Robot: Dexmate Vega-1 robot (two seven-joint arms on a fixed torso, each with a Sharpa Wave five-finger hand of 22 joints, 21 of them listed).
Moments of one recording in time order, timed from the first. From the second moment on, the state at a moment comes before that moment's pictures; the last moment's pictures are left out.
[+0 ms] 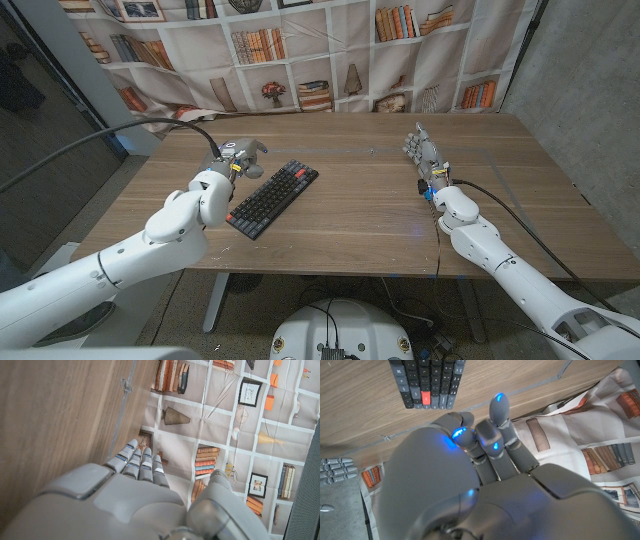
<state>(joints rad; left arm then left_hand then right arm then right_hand) 0.95 1.04 0.59 -2.29 0.58 0.86 -0.01 1.20 -0.03 0.59 -0.13 0.72 0.56 -0.02 0.21 0.20 1.35 -0.14 1.33 0.56 1.41 -0.19 1.34 1.04 1.06 -0.18 1.25 0.74 -0.88 -0.46 -0.40 -1.35 0.58 0.27 -0.13 0.22 0.04 0.20 -0.10 0.19 0.13 0.12 0.20 0.18 0.16 0.13 0.23 0.18 0.09 0.09 0.19 0.18 0.14 -0.04 0.28 0.18</state>
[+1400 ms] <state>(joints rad) 0.74 0.95 0.74 -2.12 0.66 0.73 -0.29 1.15 -0.03 0.66 -0.14 0.67 0.61 -0.01 0.20 0.20 1.34 -0.15 1.30 0.51 1.41 -0.19 1.28 1.04 1.00 -0.16 1.39 0.60 -0.87 -0.47 -0.39 -1.34 0.59 0.25 -0.13 0.23 0.05 0.20 -0.10 0.18 0.13 0.11 0.20 0.18 0.16 0.12 0.23 0.18 0.09 0.09 0.19 0.18 0.14 -0.04 0.27 0.18</state>
